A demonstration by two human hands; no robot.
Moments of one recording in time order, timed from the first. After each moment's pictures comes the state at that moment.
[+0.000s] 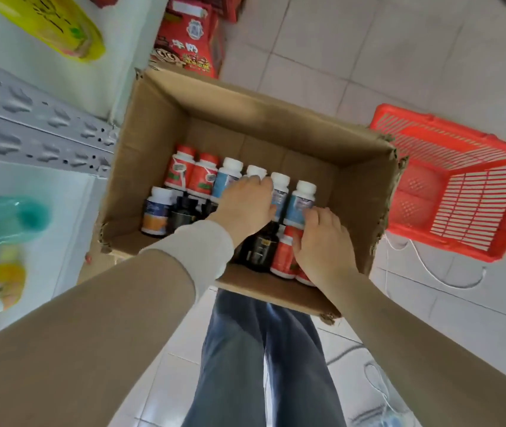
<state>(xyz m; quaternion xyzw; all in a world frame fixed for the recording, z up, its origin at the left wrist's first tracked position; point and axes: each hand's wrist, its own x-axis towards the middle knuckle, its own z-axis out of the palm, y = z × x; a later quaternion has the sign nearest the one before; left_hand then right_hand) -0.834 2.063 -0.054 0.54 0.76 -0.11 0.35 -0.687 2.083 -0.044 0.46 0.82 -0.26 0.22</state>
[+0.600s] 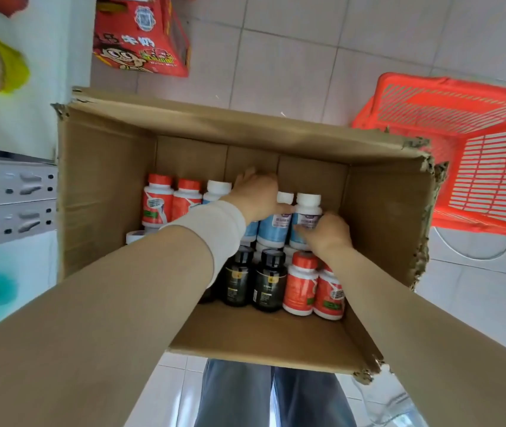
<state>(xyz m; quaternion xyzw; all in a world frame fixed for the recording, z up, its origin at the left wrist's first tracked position) -0.858 2.133 -0.149 0.53 0.68 -0.15 0.48 -0.718 2.132 -0.138 0.70 0.49 -0.46 0.23</state>
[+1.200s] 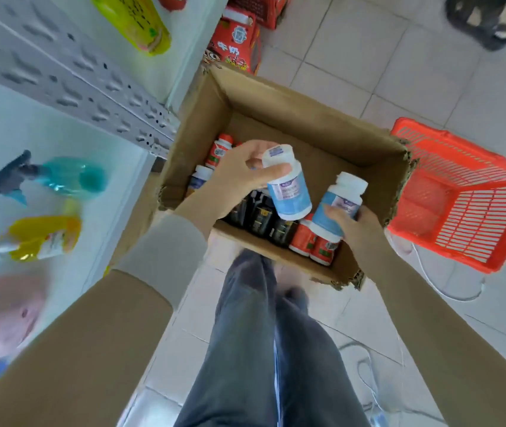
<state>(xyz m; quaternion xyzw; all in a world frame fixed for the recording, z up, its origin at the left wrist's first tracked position) -0.875 2.013 0.034 0.17 0.69 0.42 0.56 -0.682 2.086 0.013 0.65 0.45 -0.61 0.03</state>
